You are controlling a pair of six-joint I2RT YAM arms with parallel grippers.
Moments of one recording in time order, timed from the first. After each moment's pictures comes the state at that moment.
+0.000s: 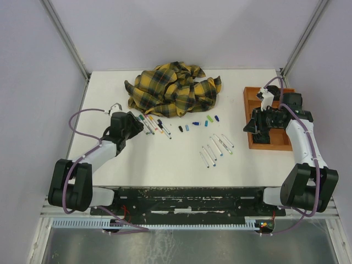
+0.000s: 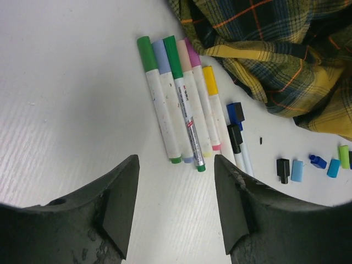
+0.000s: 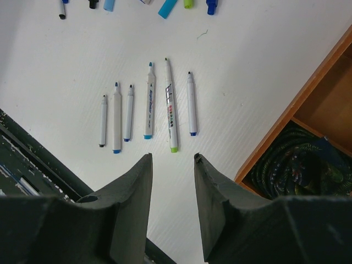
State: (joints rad) left arm -0.19 1.32 0.59 0.13 -0.09 -0.68; right arm -0.22 1.34 1.08 -0.81 -0.73 -0.38
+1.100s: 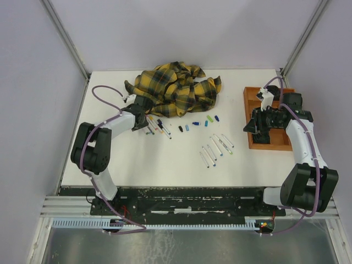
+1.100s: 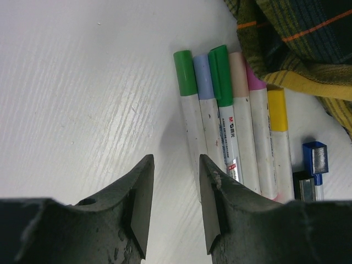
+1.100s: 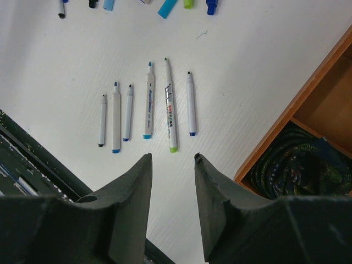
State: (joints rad) left arm -0.32 1.77 1.11 -0.38 -0.44 -0.63; right arm -0.22 1.34 1.08 -0.81 -0.73 -0.39
